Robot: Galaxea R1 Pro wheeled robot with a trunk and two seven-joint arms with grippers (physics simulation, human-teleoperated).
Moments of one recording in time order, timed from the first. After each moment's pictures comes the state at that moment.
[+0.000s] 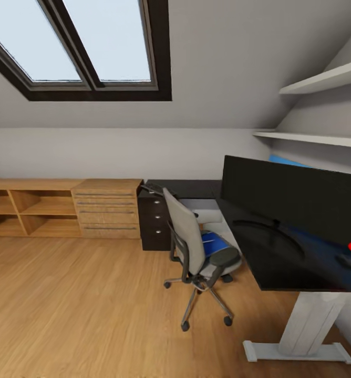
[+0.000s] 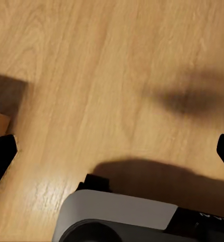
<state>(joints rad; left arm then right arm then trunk) -0.01 0.00 0.07 -0.18 0.18 -0.41 -0.01 -0.02 -0.01 0.01 -0.24 0.01 -0.63 0.00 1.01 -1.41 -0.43</state>
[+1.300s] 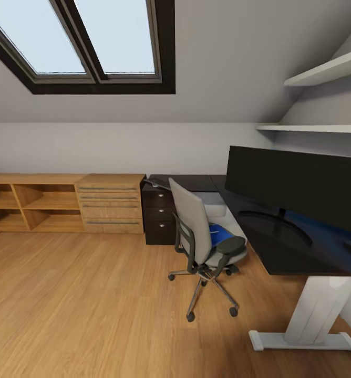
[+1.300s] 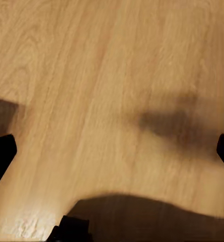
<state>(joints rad) -0.01 -0.03 0.06 -0.29 0.18 -0.41 -0.01 -0.02 -0.01 0.01 -0.25 0.01 -0.64 0.00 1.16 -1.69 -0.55</state>
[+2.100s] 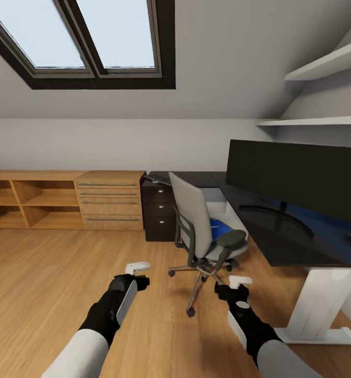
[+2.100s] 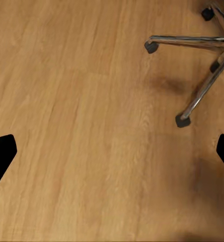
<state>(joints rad) -0.61 -0.17 -0.03 -0.82 0.16 0.63 0.32 -0.62 0.08 0.00 -0.45 0.00 -0.03 -0.21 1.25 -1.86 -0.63</state>
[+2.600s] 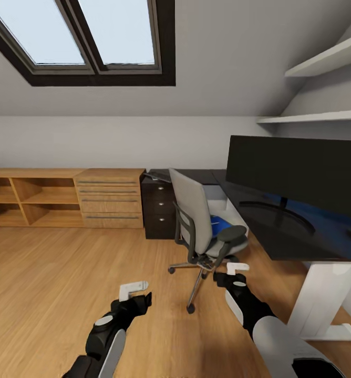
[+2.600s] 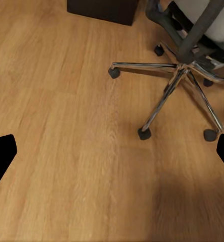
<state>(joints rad) -0.16 -0.13 -0.20 -1.48 0.27 0.61 0.33 -0.73 0.08 0.00 -0.41 -0.01 0.12 -0.20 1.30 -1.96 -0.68</state>
